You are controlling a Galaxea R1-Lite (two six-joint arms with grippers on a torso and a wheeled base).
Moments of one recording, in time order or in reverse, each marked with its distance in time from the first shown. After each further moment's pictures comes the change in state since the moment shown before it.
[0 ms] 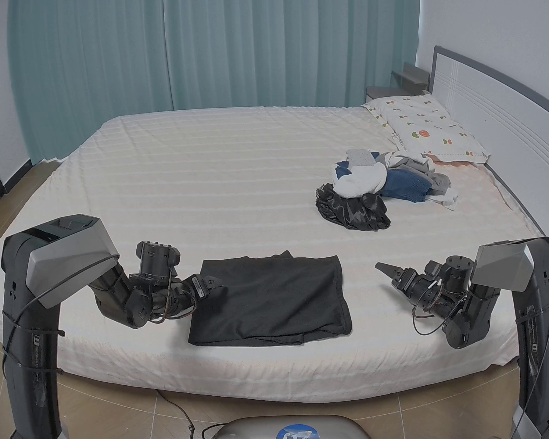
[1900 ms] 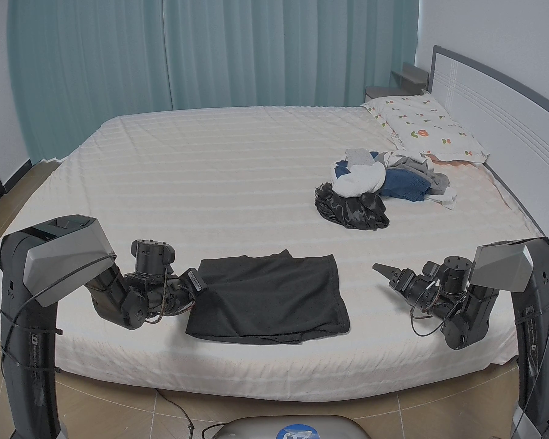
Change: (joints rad) left arm 0.015 -0.008 0.026 -0.081 -0.041 -0.106; right arm 0.013 -0.001 0.003 -0.001 0.001 0.001
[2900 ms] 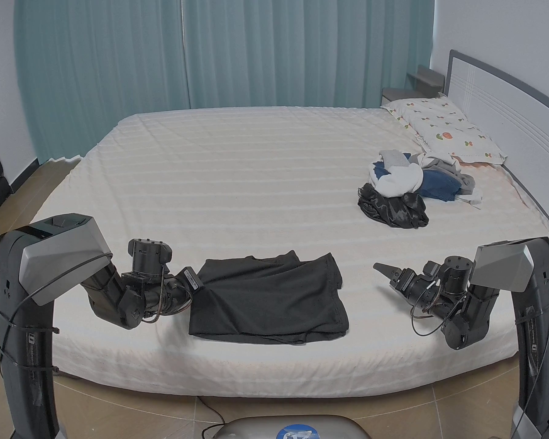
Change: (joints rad) left arm 0.013 -0.016 0.016 0.003 0.015 -0.033; right arm -0.002 -0.002 0.002 -0.004 -0.001 0.002
